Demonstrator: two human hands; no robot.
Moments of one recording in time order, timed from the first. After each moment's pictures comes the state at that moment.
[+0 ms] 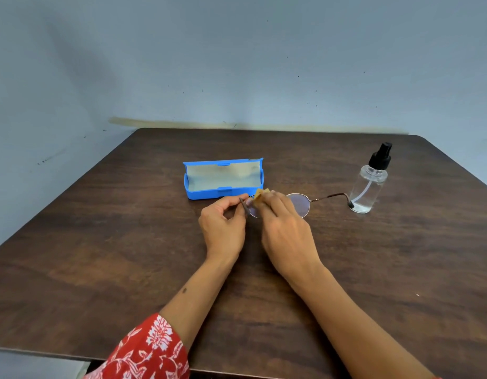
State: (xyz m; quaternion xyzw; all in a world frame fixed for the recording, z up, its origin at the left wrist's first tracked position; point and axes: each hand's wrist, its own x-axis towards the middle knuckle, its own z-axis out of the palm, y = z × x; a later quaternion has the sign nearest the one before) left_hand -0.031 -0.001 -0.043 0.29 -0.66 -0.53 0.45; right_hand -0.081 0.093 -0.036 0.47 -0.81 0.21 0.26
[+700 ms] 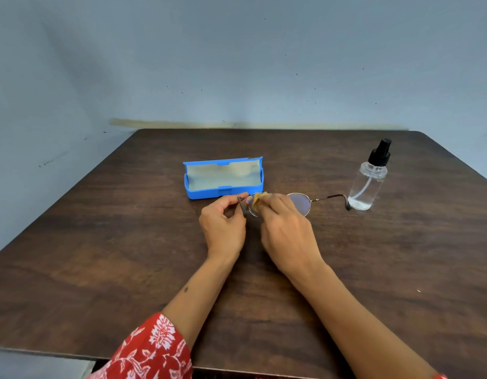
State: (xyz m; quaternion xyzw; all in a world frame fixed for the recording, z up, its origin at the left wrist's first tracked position) left_hand -0.032 -0.002 -0.047 0.28 -0.65 -0.53 0.46; right_hand -0.081 0.096 -0.036 0.48 -0.81 0.22 0.26
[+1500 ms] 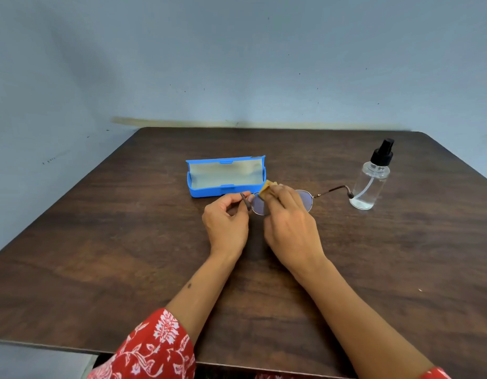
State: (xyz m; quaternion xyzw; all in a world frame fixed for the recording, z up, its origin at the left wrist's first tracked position) left_hand -0.034 -0.002 -0.047 0.28 -0.64 -0.56 0.45; right_hand -0.085 0.093 -0.032 0.46 -0.81 0.27 0.25
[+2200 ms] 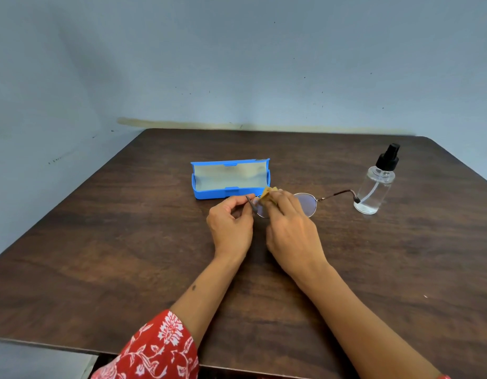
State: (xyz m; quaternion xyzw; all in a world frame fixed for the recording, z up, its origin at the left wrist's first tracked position) left_hand -0.035 -0.003 -0.048 0.29 -0.64 -0.56 0.44; right_hand -0.079 0.094 -0.032 0.47 -0.82 0.23 0.22
